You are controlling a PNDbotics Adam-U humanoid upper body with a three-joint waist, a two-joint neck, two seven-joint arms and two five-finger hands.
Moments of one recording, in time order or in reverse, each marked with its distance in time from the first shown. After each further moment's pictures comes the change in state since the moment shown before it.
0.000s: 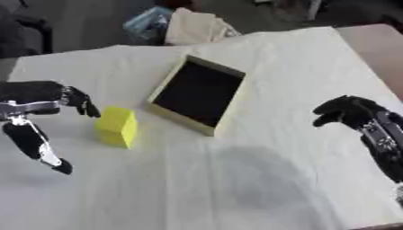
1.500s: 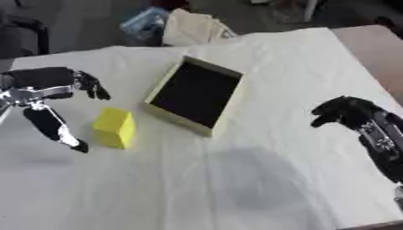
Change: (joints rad) left arm -0.105 -0.099 0.006 0.153 -0.111 -0.023 0.069; right arm 0.002 0.000 0.001 0.000 0.000 -0.002 0.003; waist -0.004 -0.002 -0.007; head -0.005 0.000
